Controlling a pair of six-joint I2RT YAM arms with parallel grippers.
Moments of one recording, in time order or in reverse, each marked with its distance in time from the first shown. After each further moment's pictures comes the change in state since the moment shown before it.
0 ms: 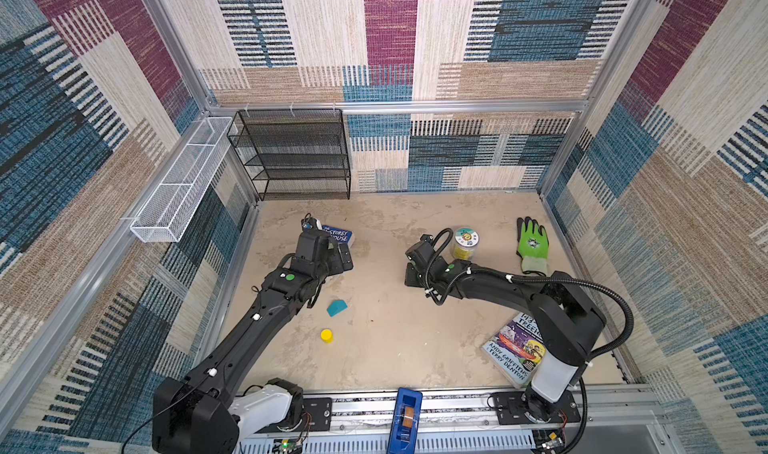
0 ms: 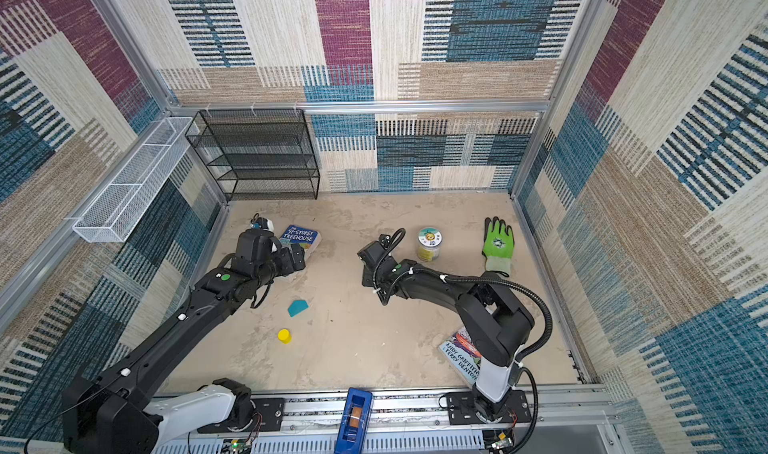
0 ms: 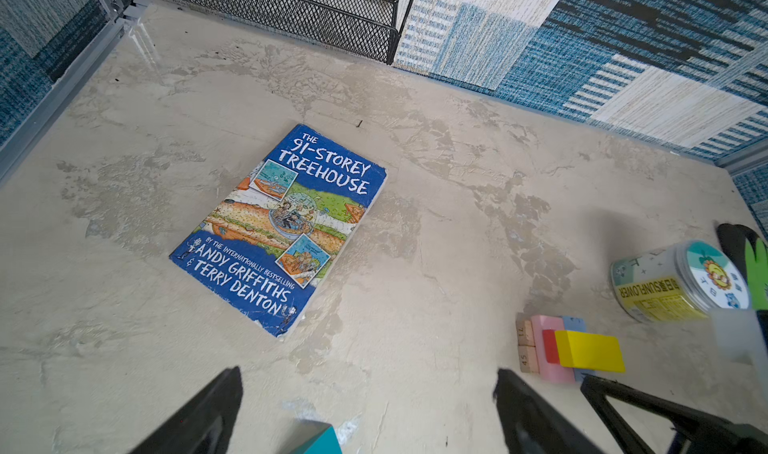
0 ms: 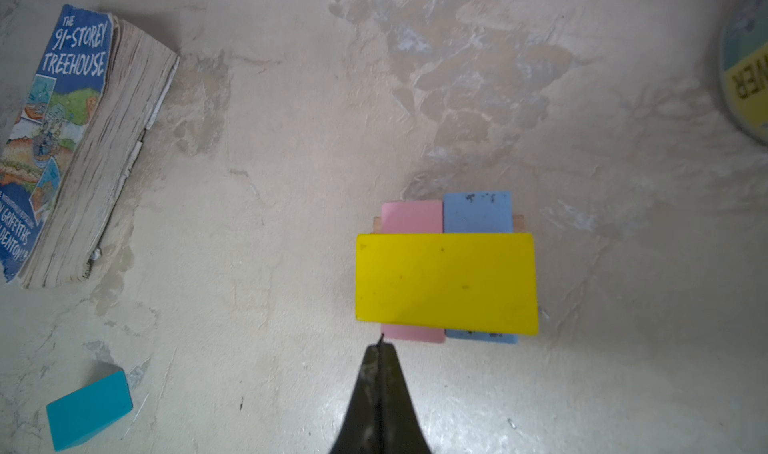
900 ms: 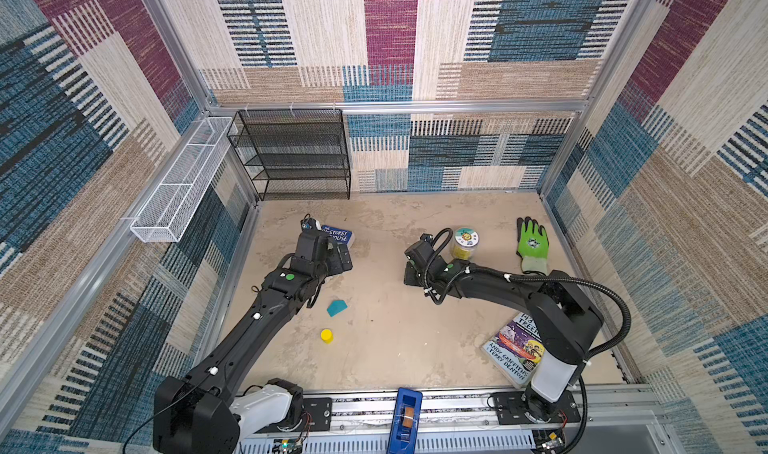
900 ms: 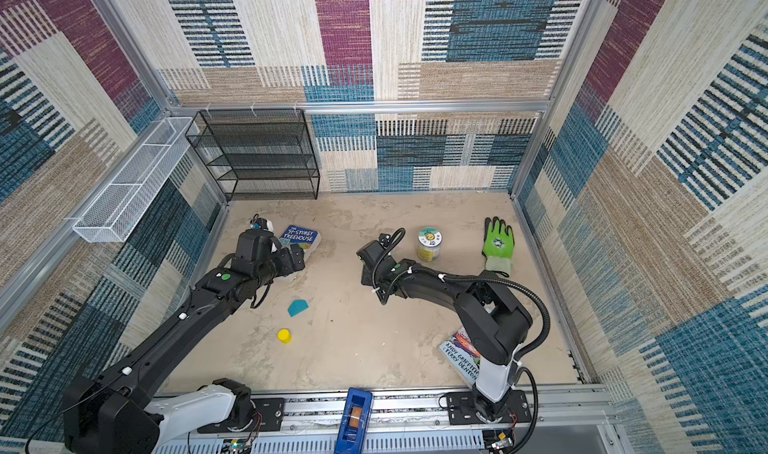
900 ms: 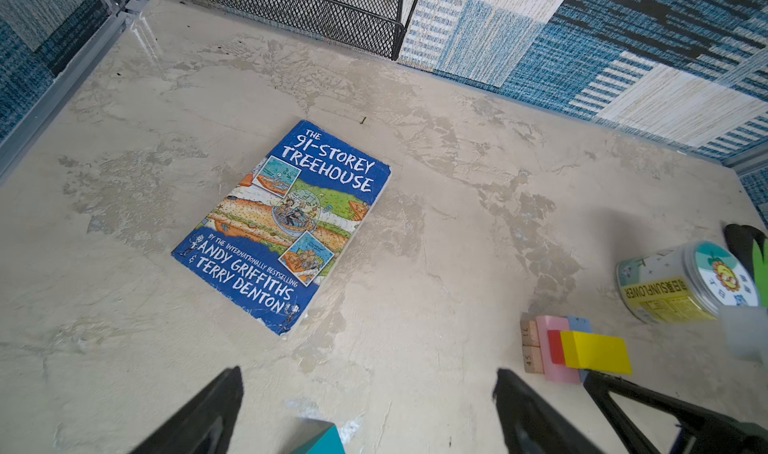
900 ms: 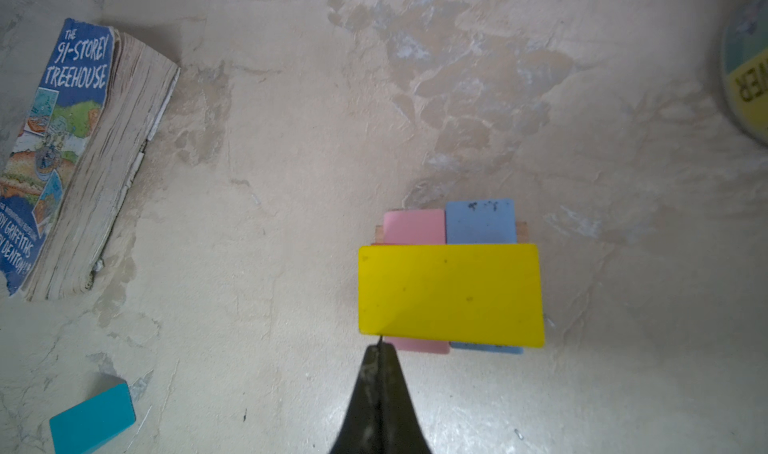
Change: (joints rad) left arm 0.009 0.005 -0.005 0.000 0.004 -0.003; right arm 0.000 0.011 0.009 0.008 0.008 0.018
